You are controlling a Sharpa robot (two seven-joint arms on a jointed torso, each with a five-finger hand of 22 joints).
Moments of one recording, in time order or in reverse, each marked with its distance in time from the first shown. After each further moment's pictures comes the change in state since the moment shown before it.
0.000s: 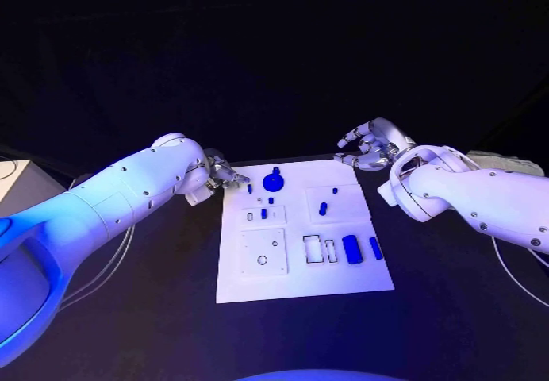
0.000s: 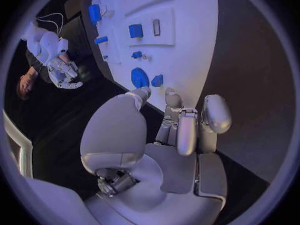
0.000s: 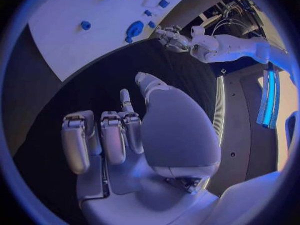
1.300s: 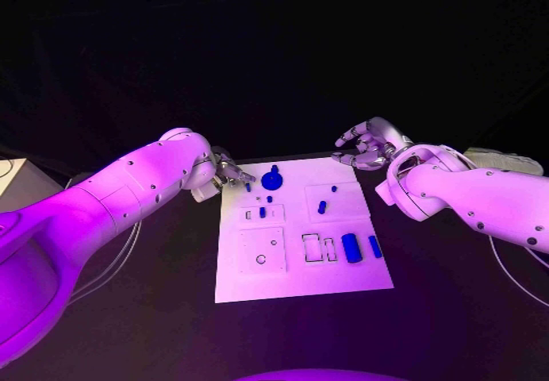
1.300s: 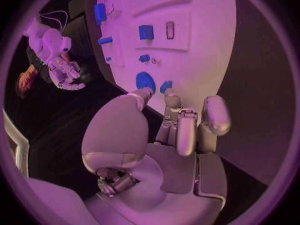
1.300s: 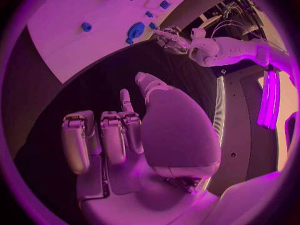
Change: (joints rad) left arm 0.016 0.037 0.000 -0.011 0.032 0.030 -0.035; left_hand 0.032 0.010 -0.004 -0.007 0.004 -0.015 -0.007 0.021 0.025 -0.009 -0.005 0.013 0.001 0.000 -0.007 0.012 0.000 0.000 0.005 -0.005 0.013 0.020; right arm 0.000 0.007 0.000 -0.001 -0.007 -0.001 -0.002; right_hand 0.000 0.000 0.000 0.000 0.000 0.000 0.000 0.000 0.000 0.000 0.000 0.000 0.000 0.000 0.000 0.000 0.000 0.000 0.000 0.000 0.000 0.000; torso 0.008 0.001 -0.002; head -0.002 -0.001
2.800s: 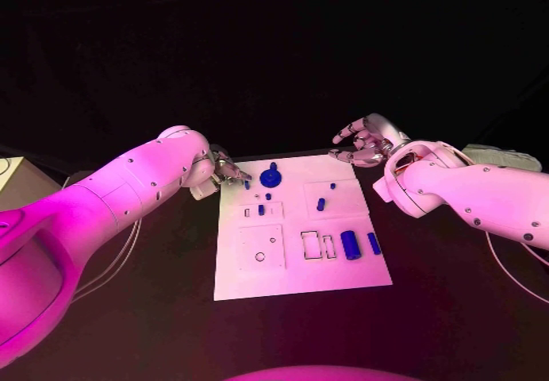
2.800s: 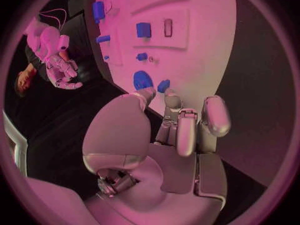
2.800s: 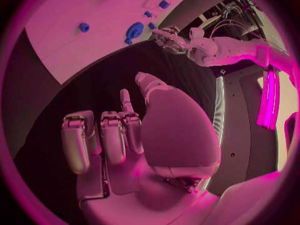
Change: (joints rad) left arm 0.000 0.020 -0.003 -0.038 0.005 -0.001 0.000; left_hand 0.049 0.004 0.032 -0.004 0.000 0.006 -0.006 -0.004 -0.002 0.004 -0.004 0.000 0.011 0.000 0.000 0.004 0.000 0.000 0.006 -0.002 0.008 0.018; right arm 0.001 0.003 0.000 0.002 -0.003 0.000 -0.001; right_hand 0.000 0.000 0.000 0.000 0.000 0.000 0.000 0.000 0.000 0.000 0.000 0.000 0.000 0.000 0.000 0.000 0.000 0.000 0.000 0.000 0.000 -0.001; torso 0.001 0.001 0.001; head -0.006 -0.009
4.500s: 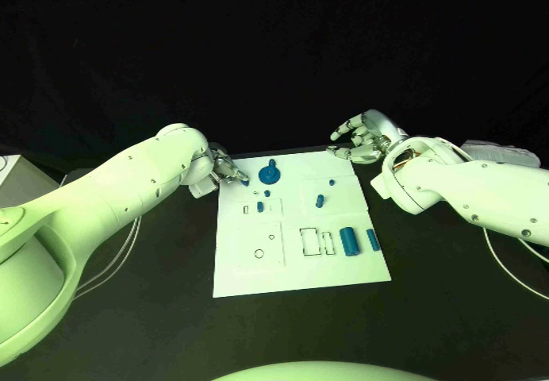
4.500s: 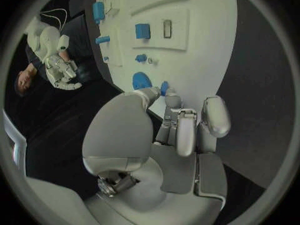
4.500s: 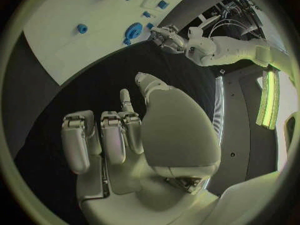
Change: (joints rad) left arm 0.000 0.011 -0.009 -0.024 0.013 0.013 0.012; left_hand 0.096 0.011 0.140 -0.043 -0.003 0.006 -0.006 -0.006 0.004 0.004 -0.003 -0.001 -0.005 0.000 -0.007 0.004 0.000 0.000 0.004 -0.004 0.003 0.009; right arm 0.000 0.002 0.000 0.005 -0.001 -0.001 0.000; right_hand 0.000 0.000 0.004 0.004 0.004 0.000 0.000 0.006 0.002 0.000 0.000 0.000 0.000 0.000 0.000 0.000 0.001 0.000 0.000 0.000 0.000 0.000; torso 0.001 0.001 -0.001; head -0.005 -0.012
